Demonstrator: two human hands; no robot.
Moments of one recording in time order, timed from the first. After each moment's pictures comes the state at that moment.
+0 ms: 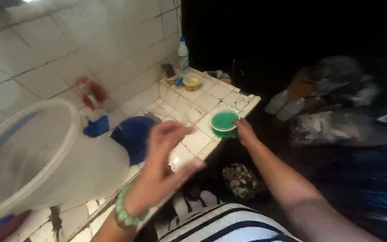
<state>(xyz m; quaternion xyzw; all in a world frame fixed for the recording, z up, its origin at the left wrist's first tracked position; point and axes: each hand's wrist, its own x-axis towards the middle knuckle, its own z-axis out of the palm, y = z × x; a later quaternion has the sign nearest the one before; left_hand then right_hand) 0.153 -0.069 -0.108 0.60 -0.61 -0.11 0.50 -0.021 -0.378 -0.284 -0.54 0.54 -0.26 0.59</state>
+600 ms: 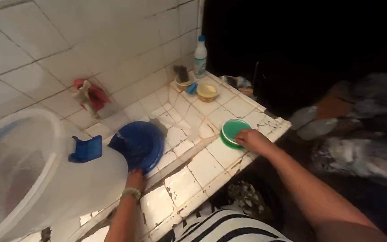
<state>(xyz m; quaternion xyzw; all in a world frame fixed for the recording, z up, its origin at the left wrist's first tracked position) 0.294 -0.072 -0.338 0.92 -0.26 -0.28 0.04 0.036 -0.479 -0.264 -0.94 0.23 0.09 0.23</state>
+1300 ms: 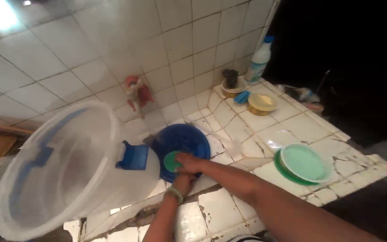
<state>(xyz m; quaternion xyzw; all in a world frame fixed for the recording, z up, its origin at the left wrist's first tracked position) 0.293 -0.117 -0.356 0.84 -0.38 -0.38 0.11 0.312 -0.260 -0.390 -0.91 -0.12 0.25 0.31</state>
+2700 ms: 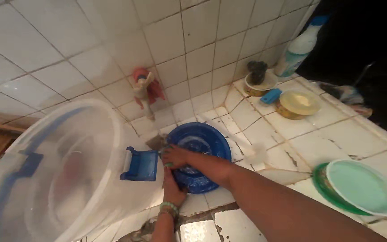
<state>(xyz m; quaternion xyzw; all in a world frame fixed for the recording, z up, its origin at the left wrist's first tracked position) 0.312 -0.061 -0.399 0.92 -0.11 -0.20 0.32 0.423 -0.217 -0.412 -0.89 -0.35 0.17 0.23</state>
